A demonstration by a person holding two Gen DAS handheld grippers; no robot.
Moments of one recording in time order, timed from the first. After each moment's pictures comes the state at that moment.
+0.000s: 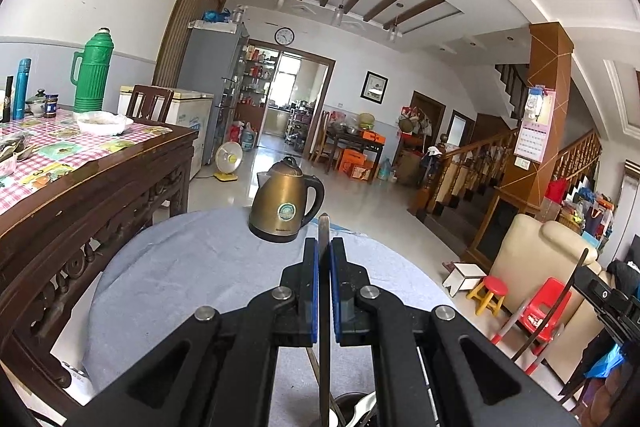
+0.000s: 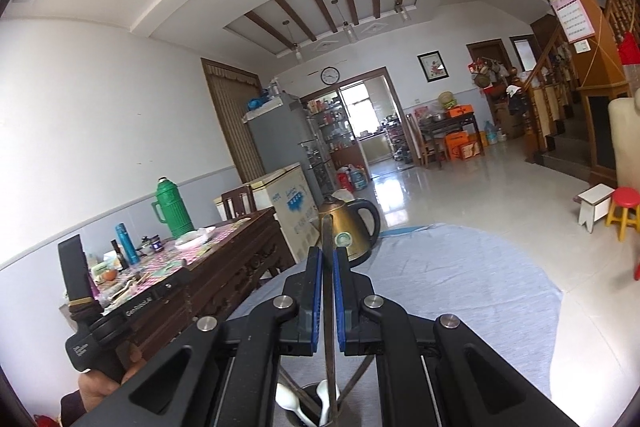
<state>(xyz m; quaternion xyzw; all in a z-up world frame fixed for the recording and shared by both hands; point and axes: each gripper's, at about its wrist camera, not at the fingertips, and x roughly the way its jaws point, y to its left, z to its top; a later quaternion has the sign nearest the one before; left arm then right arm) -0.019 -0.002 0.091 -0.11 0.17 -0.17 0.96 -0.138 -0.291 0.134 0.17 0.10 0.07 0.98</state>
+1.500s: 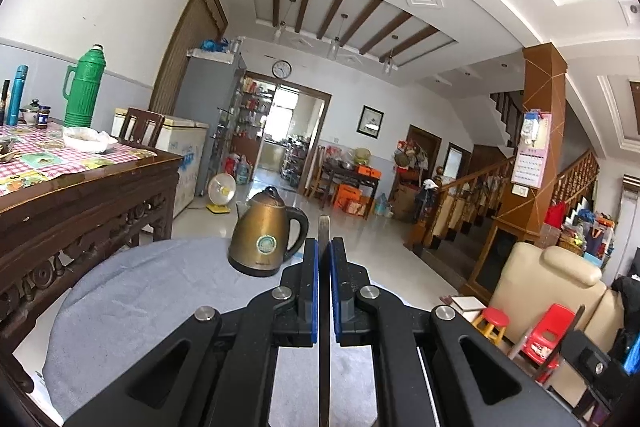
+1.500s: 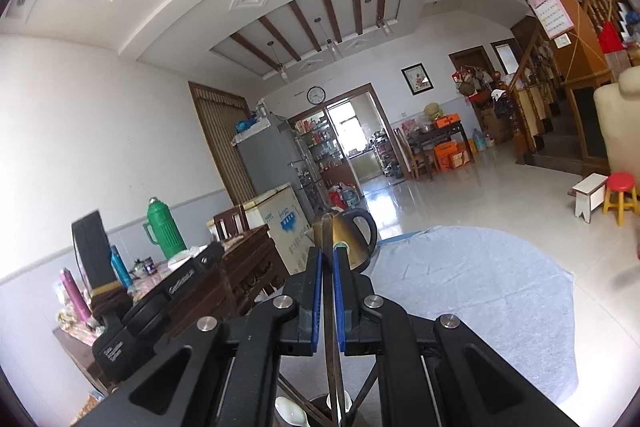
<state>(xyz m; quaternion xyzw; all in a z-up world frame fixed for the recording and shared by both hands) 0.000 -0.052 0.077 -0.13 0.09 -0.16 0.97 -0.121 -0.265 0.097 0.20 0.07 0.04 0.98</state>
